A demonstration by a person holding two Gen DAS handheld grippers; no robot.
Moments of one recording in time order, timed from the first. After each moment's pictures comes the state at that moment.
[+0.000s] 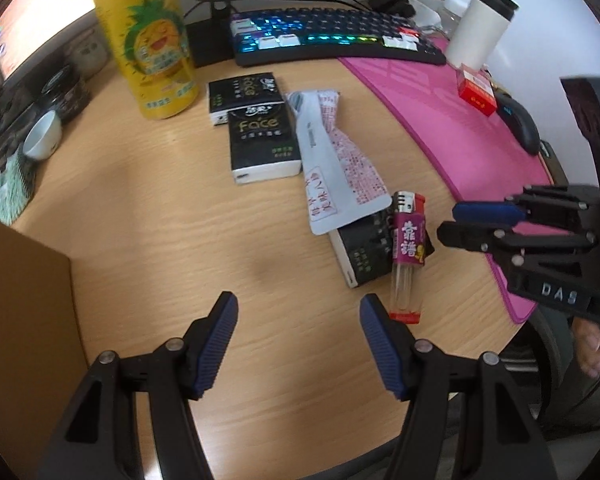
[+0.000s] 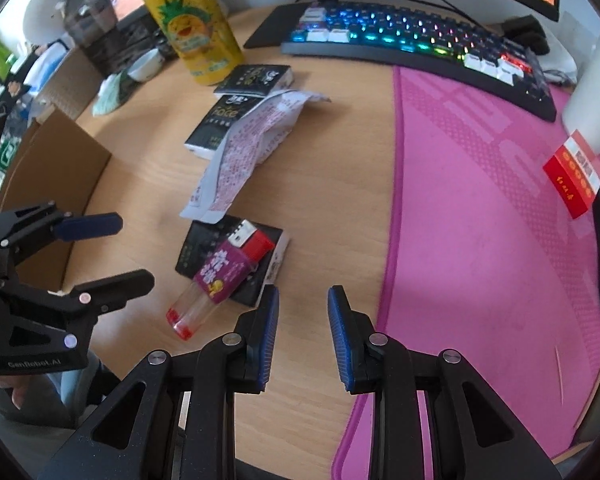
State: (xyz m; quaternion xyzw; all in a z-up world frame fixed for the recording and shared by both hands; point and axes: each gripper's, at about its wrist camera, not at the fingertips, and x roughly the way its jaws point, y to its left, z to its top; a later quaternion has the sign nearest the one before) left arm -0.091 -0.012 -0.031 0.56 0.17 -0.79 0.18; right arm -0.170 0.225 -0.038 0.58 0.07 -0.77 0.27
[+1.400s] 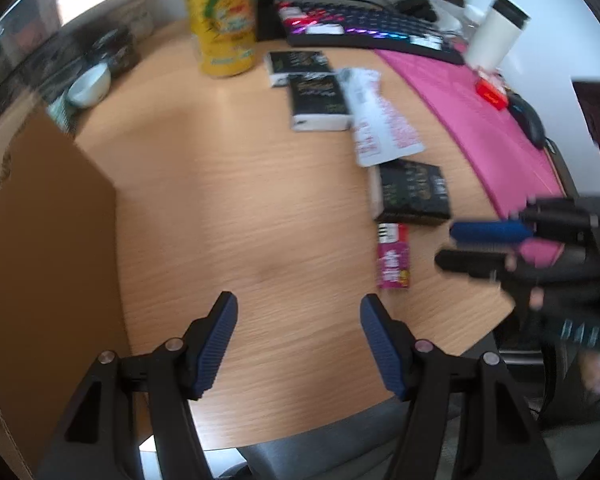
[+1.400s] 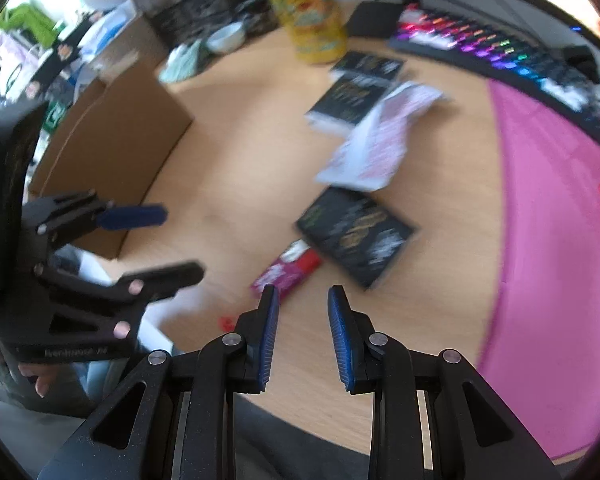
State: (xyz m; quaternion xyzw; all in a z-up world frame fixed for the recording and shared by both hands) left arm -0.028 -0.012 -0.026 0.55 0.19 -0.79 0.21; right arm -0.117 0.184 -0.021 0.56 0.07 -0.75 0.33
